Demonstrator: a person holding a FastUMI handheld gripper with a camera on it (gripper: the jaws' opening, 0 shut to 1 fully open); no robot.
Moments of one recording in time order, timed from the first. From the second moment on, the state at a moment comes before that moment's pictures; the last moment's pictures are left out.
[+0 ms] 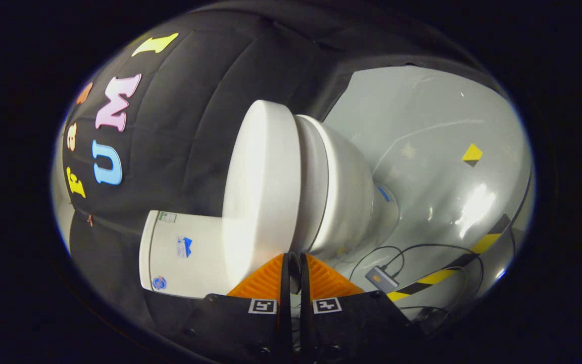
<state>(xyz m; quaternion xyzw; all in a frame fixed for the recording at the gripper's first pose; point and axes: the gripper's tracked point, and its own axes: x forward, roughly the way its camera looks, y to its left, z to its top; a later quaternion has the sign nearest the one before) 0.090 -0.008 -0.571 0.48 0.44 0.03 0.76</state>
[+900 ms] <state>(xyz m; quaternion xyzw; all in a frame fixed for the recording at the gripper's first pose) 0.105 0.042 -0.395 0.30 0.39 0.01 0.87</state>
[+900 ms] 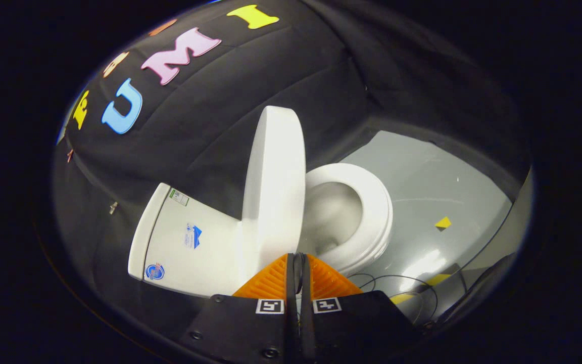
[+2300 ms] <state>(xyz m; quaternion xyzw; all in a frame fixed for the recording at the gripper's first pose) 0.104 0.223 -0.281 0.11 0.30 0.05 0.95</state>
